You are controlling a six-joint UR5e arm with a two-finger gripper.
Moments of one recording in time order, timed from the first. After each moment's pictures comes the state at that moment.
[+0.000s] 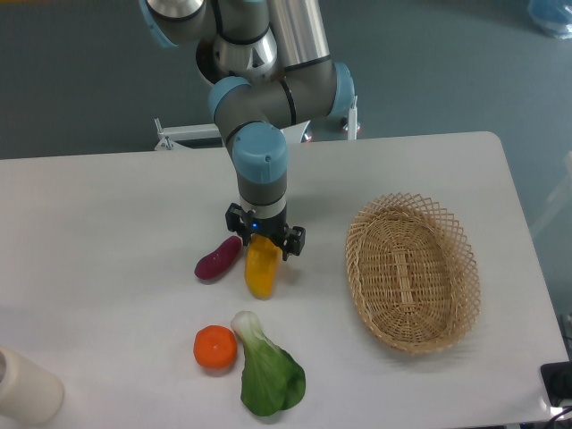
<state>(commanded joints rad) 2.33 -1.86 -2.04 -0.75 1.56 0.77</state>
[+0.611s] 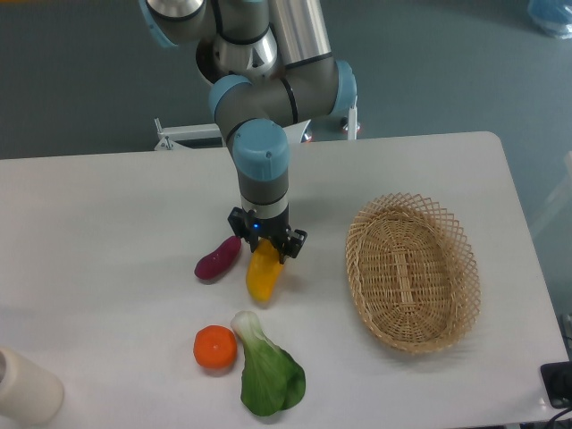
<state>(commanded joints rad) 2.34 -1.84 -1.94 -0.76 1.55 0.78</state>
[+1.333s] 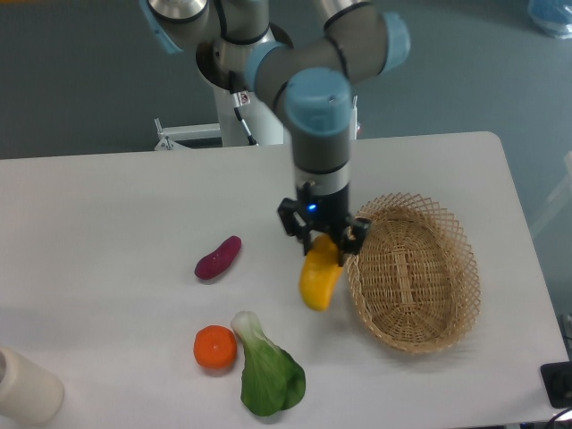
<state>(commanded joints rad) 2.54 -1.77 -1.71 -0.99 1.49 1.01</state>
